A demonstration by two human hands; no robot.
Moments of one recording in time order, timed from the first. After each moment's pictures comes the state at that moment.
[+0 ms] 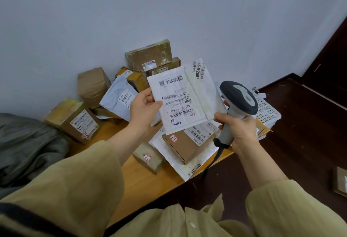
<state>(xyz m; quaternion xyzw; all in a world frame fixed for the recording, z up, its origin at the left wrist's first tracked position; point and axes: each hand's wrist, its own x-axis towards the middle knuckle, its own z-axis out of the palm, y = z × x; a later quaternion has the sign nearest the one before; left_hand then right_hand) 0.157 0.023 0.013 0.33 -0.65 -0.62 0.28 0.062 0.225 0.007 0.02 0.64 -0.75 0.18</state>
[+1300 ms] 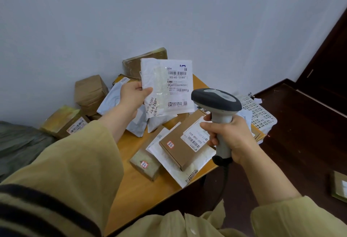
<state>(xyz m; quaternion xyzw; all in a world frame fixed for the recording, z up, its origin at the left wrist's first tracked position) 0.128 -0.020 0.050 0.38 -0.70 -0.56 0.25 0.082 0.232 0.041 -0.11 0.66 -0.68 0.29</state>
